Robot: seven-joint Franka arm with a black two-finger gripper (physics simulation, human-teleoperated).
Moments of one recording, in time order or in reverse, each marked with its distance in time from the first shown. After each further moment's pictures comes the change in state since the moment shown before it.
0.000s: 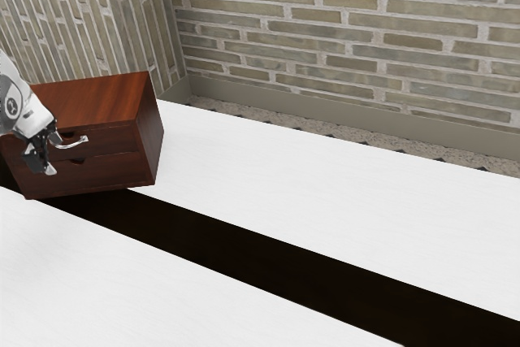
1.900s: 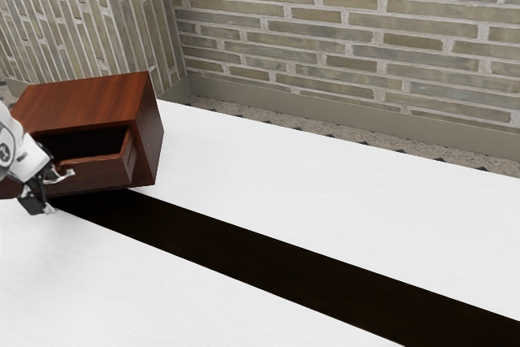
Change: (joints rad) arm 0.010 -0.263 -0.038 -0.388 -0.075 0.136 -0.010
